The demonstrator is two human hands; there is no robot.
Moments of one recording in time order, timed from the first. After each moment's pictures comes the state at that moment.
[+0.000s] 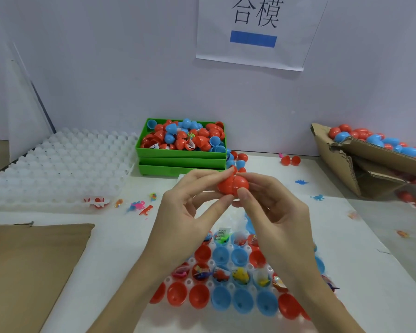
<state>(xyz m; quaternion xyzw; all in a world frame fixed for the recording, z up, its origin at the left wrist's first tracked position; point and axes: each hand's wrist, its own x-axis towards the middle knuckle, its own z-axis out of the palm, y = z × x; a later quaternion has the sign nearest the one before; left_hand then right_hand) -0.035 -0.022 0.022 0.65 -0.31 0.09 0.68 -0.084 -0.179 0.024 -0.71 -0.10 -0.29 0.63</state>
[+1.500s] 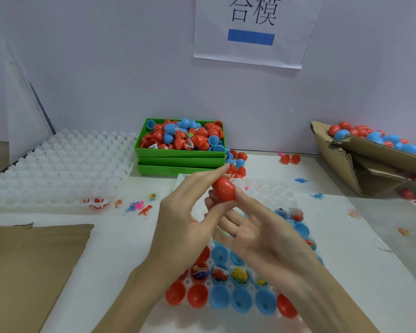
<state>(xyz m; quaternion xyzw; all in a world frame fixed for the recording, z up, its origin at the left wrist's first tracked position) -0.041 -0.025 0.018 0.74 -0.33 0.26 0.53 -0.083 -0.180 0.024 -0.36 -0.03 0.15 0.92</state>
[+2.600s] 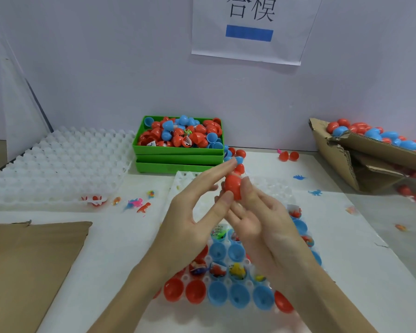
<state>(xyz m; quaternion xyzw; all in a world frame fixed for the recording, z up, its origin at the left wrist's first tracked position) -0.044 -0.028 0.023 0.71 -0.36 0.08 0.61 -0.083 -0.174 0.026 -0.47 -0.07 -0.03 0.88</state>
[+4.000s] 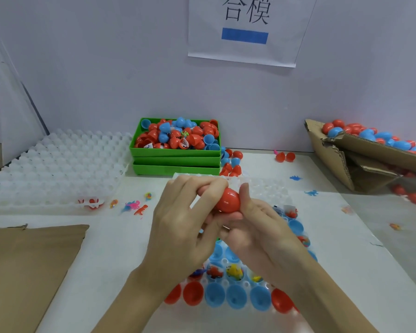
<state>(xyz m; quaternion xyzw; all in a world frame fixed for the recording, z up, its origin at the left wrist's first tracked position) -0.043 -0.026 0.009 0.74 -0.39 0.42 0.35 -0.082 -0.178 0.025 -0.46 -0.18 0.09 0.87</state>
